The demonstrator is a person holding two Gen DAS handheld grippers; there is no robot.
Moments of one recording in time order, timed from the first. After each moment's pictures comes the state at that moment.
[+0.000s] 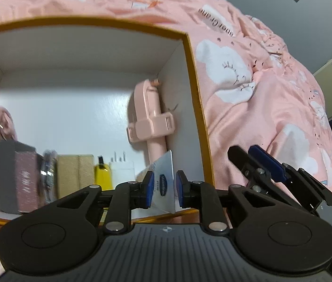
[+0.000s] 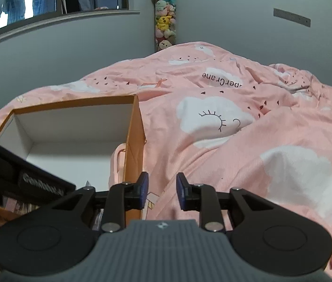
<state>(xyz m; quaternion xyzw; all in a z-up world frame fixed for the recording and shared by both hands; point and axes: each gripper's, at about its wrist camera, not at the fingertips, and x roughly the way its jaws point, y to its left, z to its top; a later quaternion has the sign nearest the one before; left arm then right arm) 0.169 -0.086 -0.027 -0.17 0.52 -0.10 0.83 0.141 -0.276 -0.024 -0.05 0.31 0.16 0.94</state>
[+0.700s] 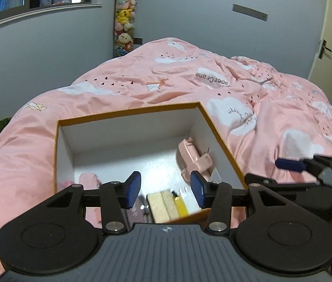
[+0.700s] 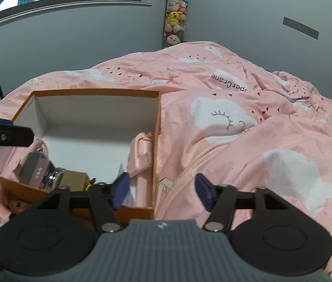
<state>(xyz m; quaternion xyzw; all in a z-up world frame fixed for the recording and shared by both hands) 0.070 -0.034 0.048 -0.01 0.36 -0.09 0.93 0.097 -0.250 -0.002 -0.10 0.32 0.16 0.93</state>
